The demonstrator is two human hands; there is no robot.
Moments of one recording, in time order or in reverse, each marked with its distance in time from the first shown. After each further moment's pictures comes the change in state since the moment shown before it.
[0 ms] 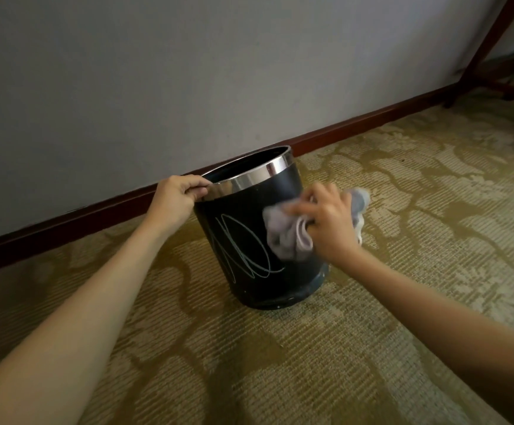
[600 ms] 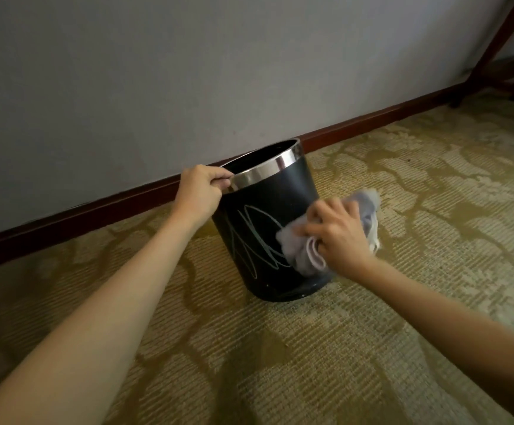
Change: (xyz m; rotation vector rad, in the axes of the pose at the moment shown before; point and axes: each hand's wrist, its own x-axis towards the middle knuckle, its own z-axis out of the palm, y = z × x) left_hand 0.009 0.022 0.021 0.044 0.094 -0.041; right_hand -0.016 0.011 0.003 -0.213 -0.131 -0.233
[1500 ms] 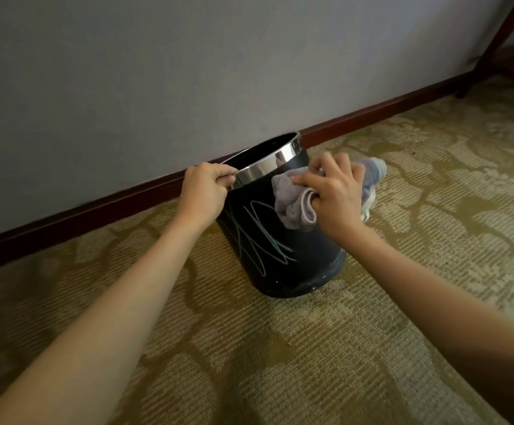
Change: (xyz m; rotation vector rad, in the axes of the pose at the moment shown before) left_hand -0.002 0.008 0.008 0.029 0.041 0.029; right_hand 0.051 0.000 -0.004 0.076 0.281 0.209
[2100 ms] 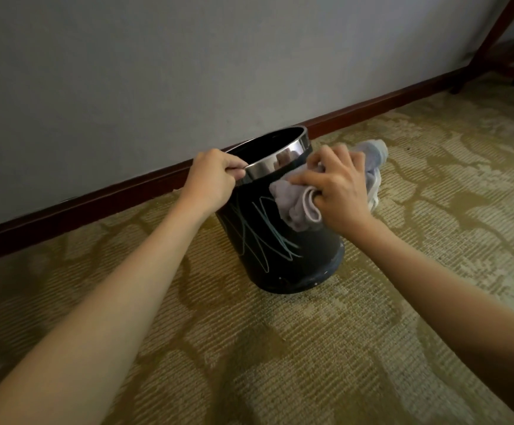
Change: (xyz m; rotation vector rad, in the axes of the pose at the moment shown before) left_hand 0.011 0.017 0.008 0.060 -0.118 0.007; right_hand -0.002 0.015 -0.006 -0.030 -0.027 -0.133
